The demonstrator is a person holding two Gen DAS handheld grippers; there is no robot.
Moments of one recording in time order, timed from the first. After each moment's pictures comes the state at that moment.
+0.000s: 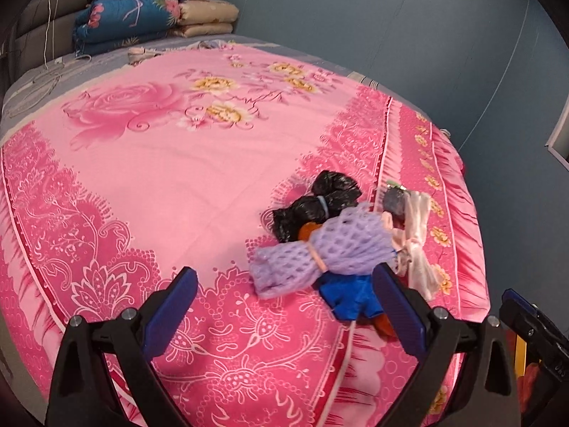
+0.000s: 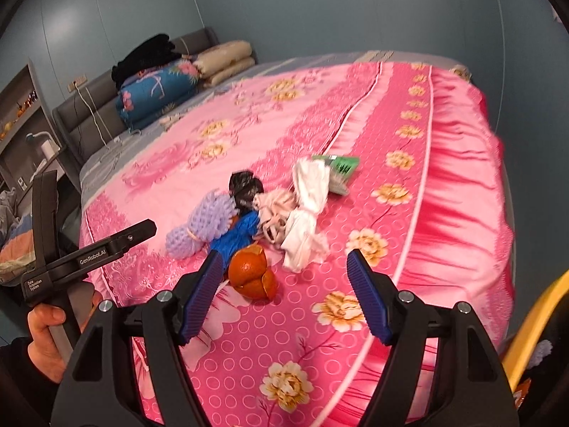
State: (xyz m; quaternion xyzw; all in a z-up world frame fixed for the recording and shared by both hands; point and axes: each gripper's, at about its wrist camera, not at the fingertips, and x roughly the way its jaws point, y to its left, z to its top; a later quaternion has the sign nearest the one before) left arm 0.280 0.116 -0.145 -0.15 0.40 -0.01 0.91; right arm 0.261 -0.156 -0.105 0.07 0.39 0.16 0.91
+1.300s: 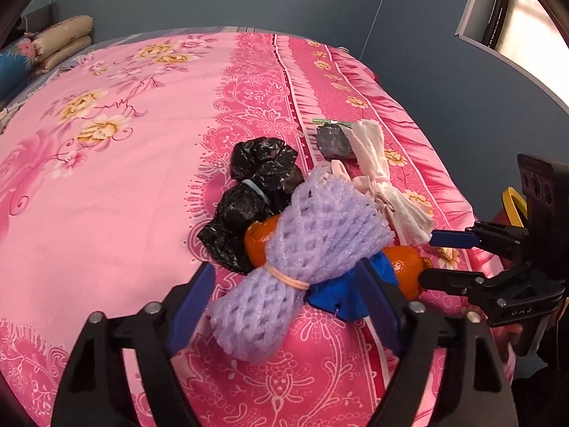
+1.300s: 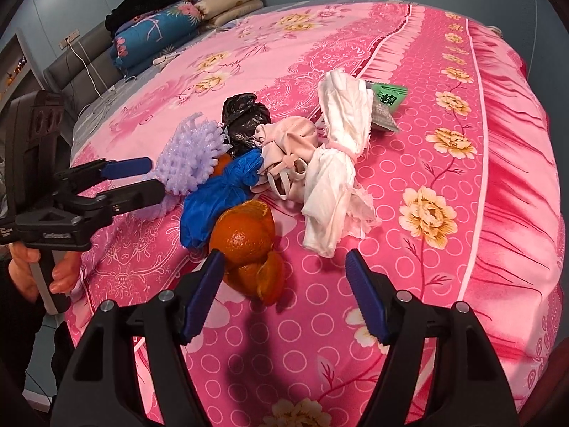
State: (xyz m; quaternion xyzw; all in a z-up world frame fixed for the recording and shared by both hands) left arm 0.347 0.096 -0.173 0.00 0.43 -0.26 0.86; right arm 0.316 -0.112 -0.178 0.04 0.48 0.18 0.86
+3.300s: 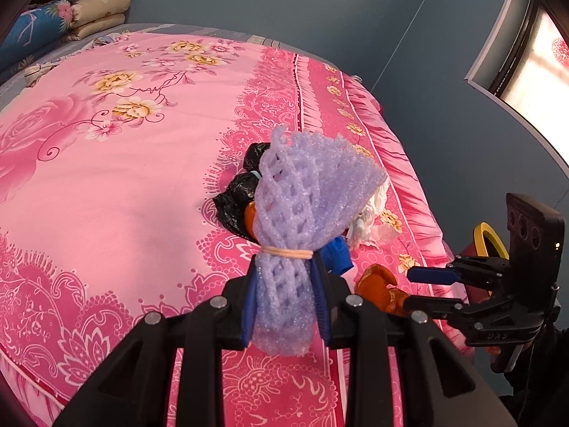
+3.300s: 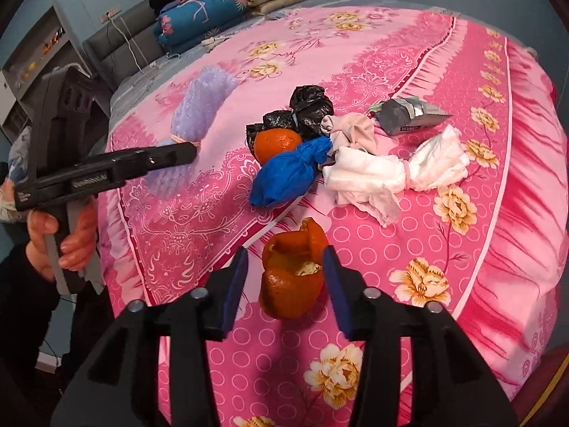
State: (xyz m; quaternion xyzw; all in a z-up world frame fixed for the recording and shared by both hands) left arm 0.293 0.131 -0.142 -0.09 0.42 -0.23 0.87; right arm 0.273 -0.089 -0.150 0.00 0.49 0.25 0.84
